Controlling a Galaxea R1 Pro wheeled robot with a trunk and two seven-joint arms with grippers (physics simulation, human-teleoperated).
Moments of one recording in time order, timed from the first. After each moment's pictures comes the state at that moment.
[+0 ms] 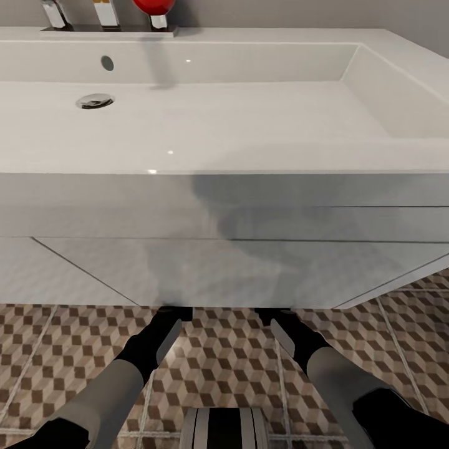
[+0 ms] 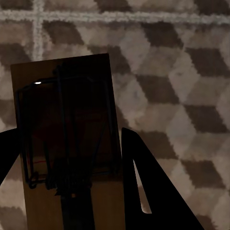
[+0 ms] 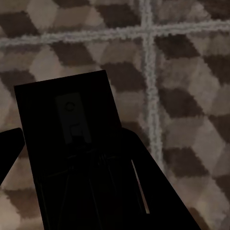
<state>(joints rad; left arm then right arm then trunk) -0.77 -0.10 -0.26 -0.65 0.25 0.40 0.29 -0.87 0.08 0.34 -0.40 -0.41 0.17 -0.25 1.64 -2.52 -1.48</state>
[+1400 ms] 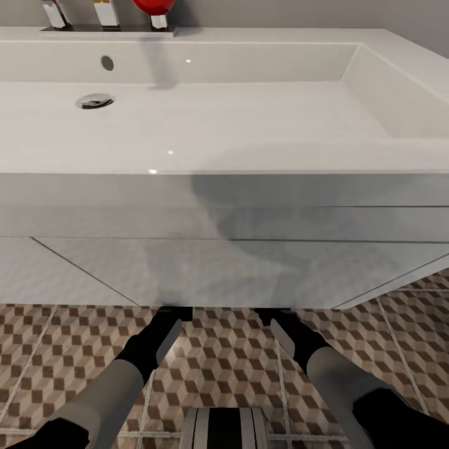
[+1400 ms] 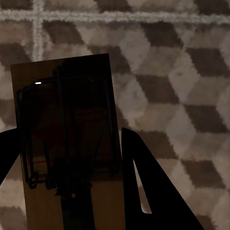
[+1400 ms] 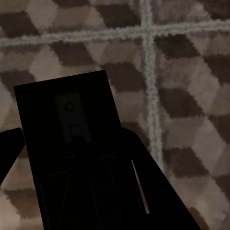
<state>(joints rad) -0.77 -0.10 -0.26 -0.65 0.25 0.40 0.29 -0.87 0.08 0.34 -0.40 -0.41 0.17 -0.25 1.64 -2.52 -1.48</state>
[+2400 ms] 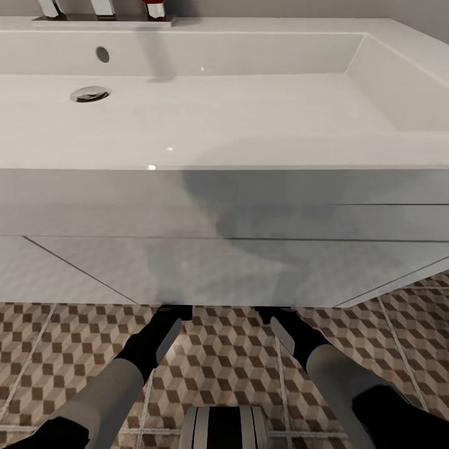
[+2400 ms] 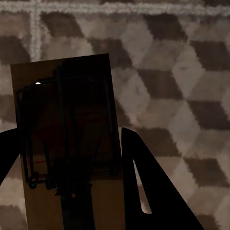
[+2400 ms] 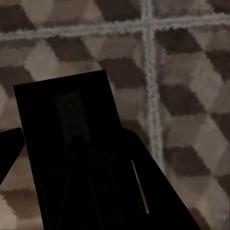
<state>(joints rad) -0.77 -0.10 -0.25 -0.65 0.25 0.40 0.29 -0.88 0.08 0.34 -0.39 -0.41 0.18 -0.25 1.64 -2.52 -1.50</state>
